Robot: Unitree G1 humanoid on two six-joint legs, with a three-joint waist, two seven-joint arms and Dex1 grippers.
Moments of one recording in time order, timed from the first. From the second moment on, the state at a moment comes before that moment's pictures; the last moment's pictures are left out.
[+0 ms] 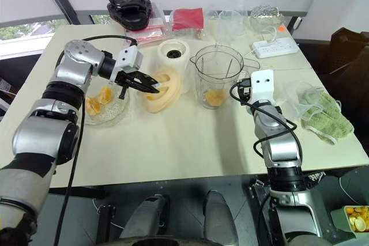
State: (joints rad) left arm -1.20 0.49 -0.14 1.01 0.07 -0.18 -1.60; right arm -0.43 -0.37 -0.06 -0.01 0.14 0.49 -0.01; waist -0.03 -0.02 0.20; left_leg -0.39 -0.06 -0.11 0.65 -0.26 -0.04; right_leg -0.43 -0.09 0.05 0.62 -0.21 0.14
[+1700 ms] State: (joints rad) left arm -1.60 0.37 -0.36 1.27 -0.01 -0.13 -1.61; right arm -0.21 -0.12 0.15 -0.31 -0.06 0.48 -0.06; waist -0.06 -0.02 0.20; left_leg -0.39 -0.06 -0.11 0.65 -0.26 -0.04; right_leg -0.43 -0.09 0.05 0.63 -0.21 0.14
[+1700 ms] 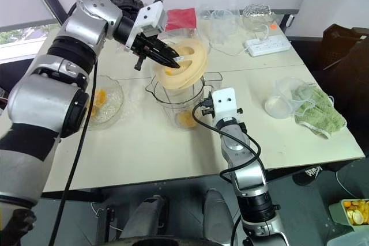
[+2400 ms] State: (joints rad) left arm -1.65 0.50 -0.97 1.04 -0.39 0.01 -1.60; right arm -0.19 -0.06 0.16 -0.21 -0.09 0.32 -0.12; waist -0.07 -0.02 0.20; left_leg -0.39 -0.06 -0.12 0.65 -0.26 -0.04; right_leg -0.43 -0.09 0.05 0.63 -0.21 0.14
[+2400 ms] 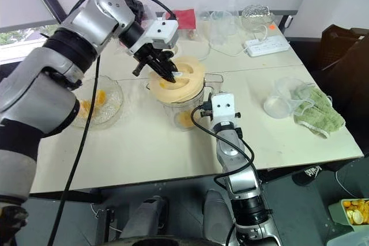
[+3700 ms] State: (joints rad) left arm -1.68 0.33 -0.75 1.14 0.06 0.33 -1.60; right arm -0.21 -0.01 0.16 -0.10 -0.14 0.22 -0.17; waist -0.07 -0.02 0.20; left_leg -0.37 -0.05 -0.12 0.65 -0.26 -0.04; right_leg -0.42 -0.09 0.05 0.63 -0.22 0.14
